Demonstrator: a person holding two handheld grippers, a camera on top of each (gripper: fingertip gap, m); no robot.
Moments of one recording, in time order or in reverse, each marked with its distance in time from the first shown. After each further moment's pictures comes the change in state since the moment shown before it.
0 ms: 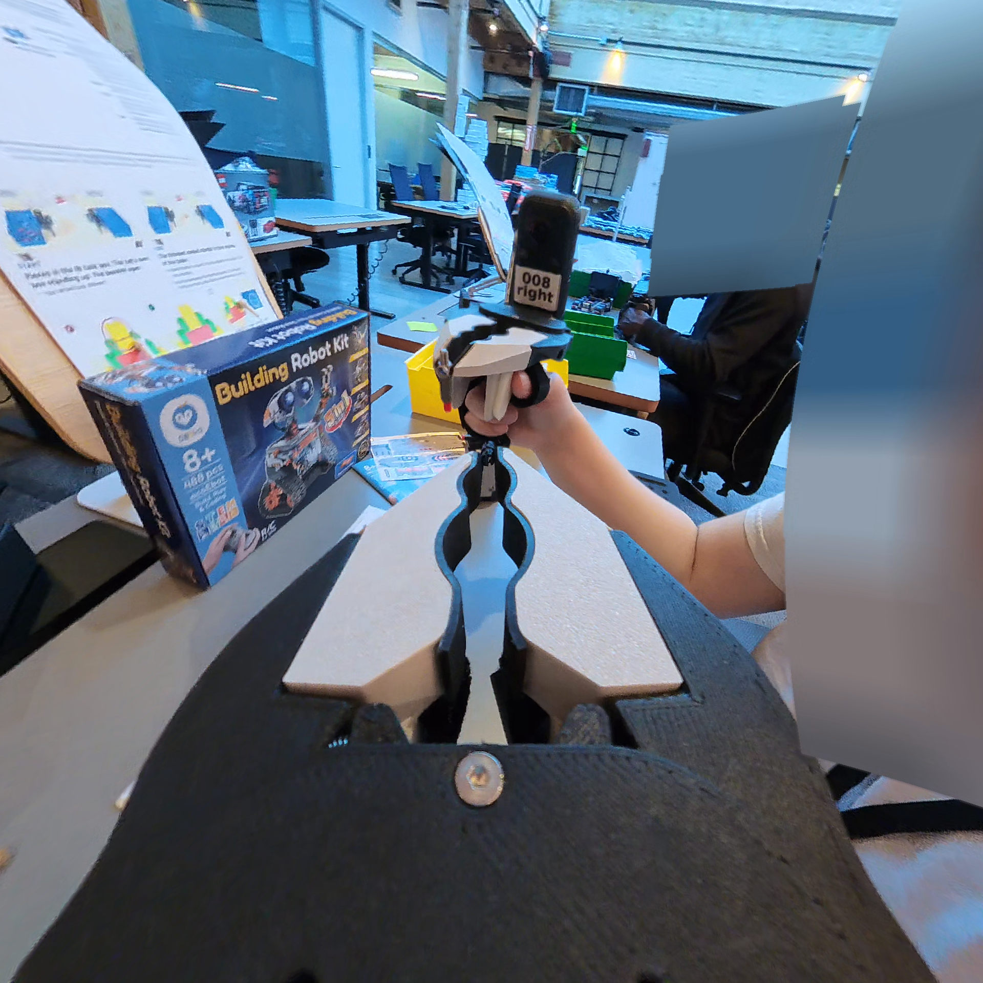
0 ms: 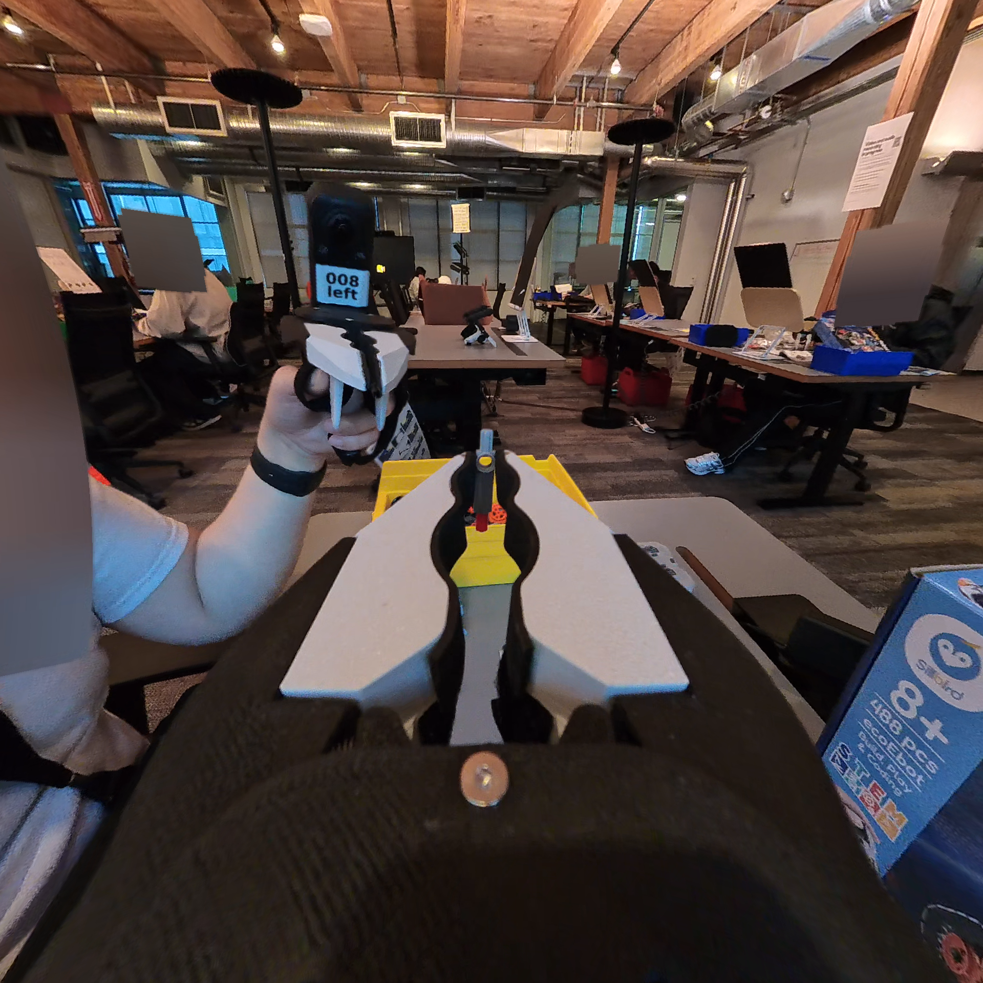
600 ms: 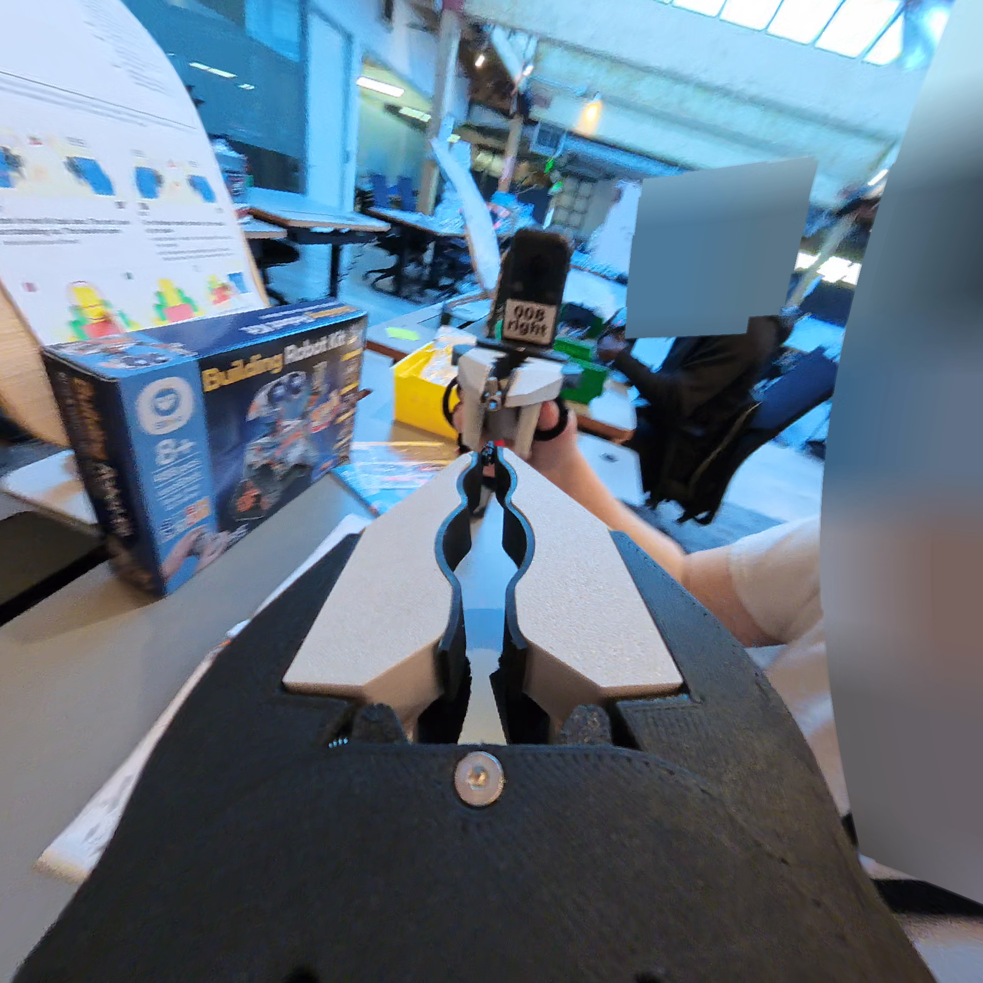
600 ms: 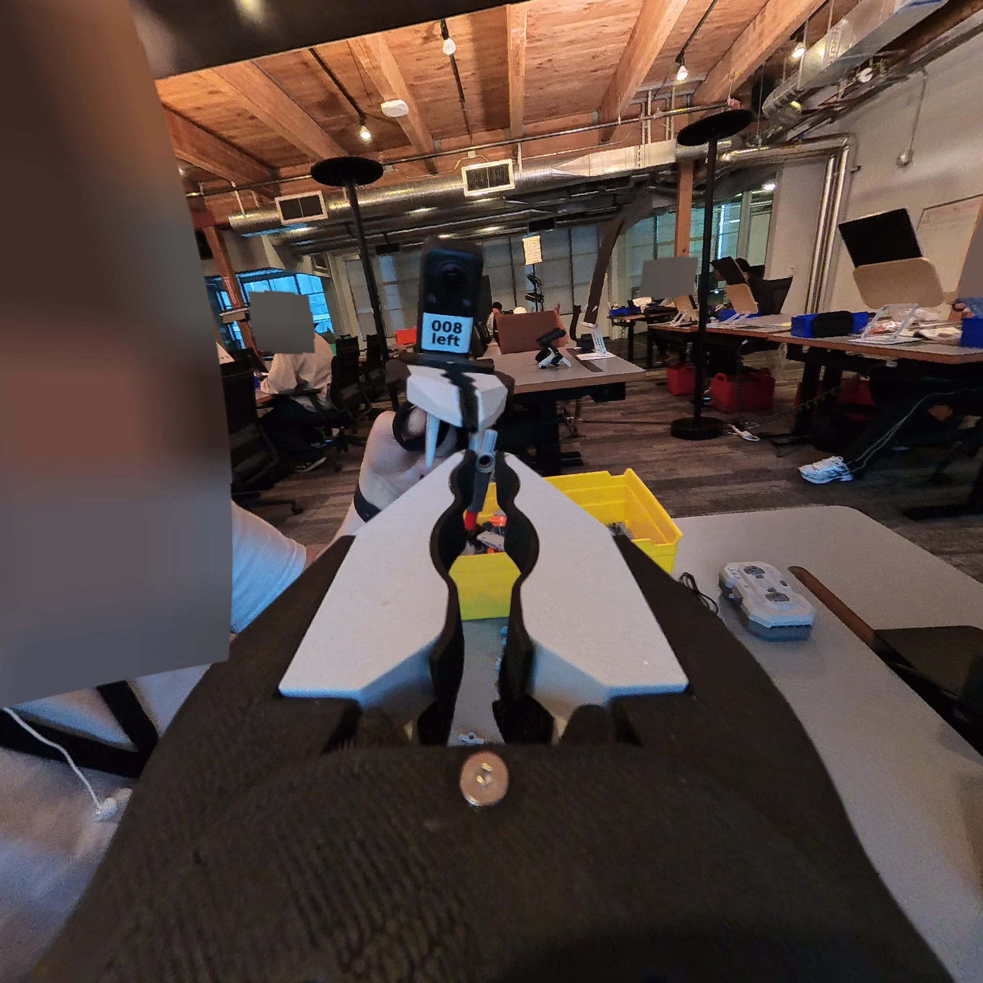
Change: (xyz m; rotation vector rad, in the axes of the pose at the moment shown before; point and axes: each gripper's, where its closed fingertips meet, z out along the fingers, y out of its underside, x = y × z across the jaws) left arm -0.031 0.005 0.018 0.035 0.053 -0.116; right arm -0.009 0.007 0.020 0.059 -0.147 0.159
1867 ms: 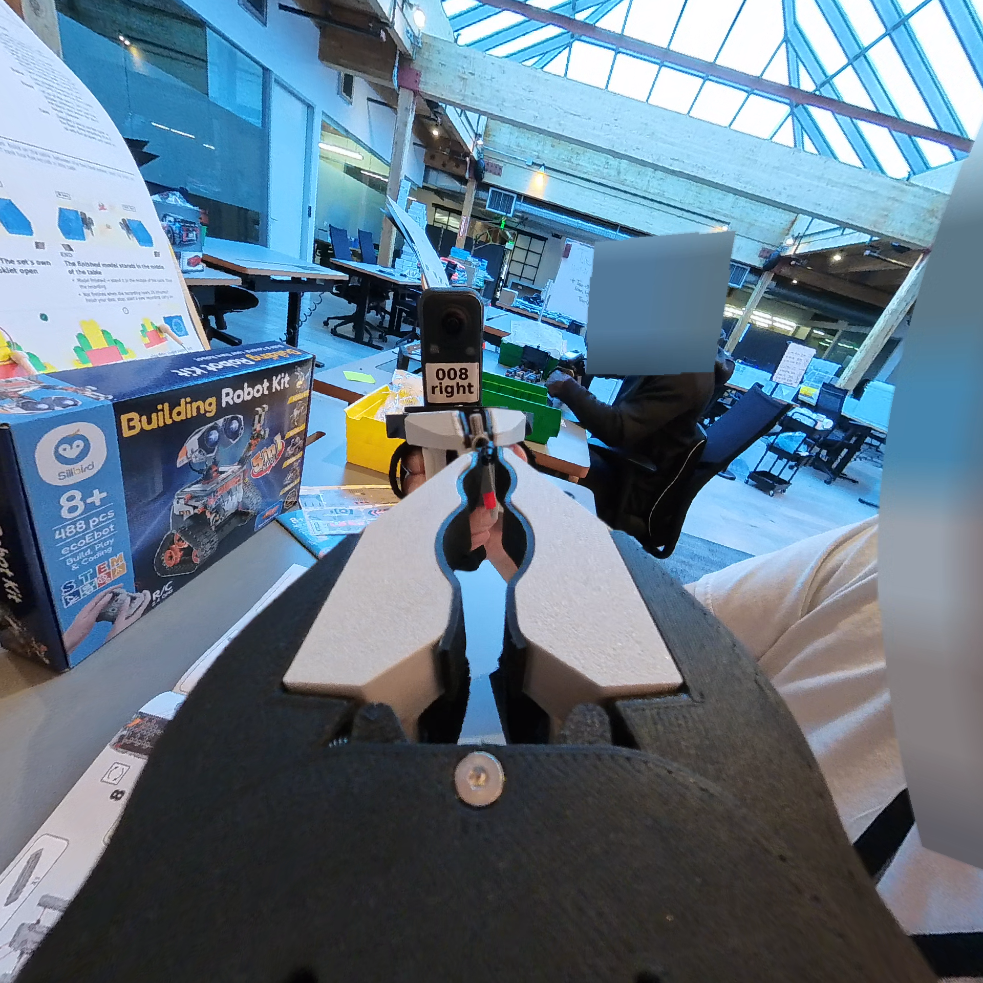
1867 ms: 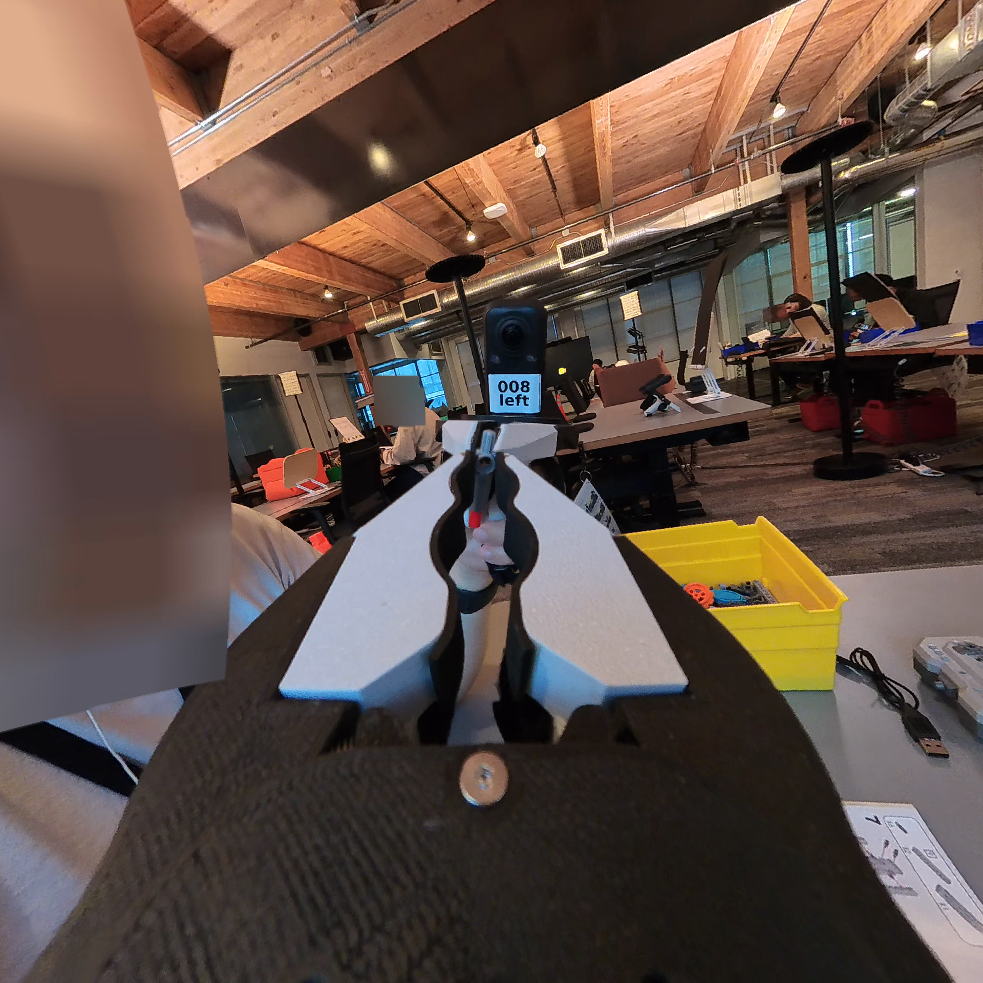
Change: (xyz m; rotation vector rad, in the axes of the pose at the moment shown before) left arm 0.028 -0.010 0.016 0.097 0.088 -0.020; right arm -0.026 -0.010 0.024 0.137 -0.196 0.179
